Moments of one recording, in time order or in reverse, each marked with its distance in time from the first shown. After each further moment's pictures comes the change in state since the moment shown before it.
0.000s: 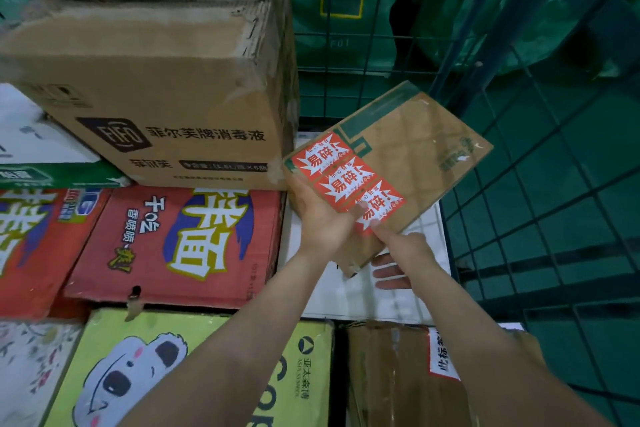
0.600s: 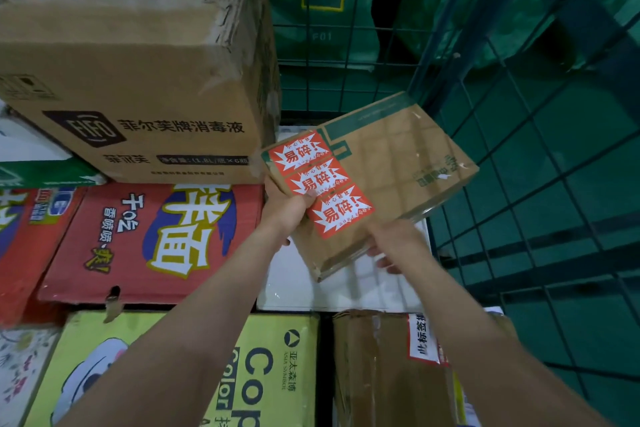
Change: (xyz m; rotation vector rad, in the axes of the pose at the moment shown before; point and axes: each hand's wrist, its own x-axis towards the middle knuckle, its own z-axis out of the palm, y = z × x) left_hand 0.014 0.008 -0.027 0.062 -0.046 -0.395; right_hand -0.005 0.001 -0.011 -0.345 0.085 -0.062
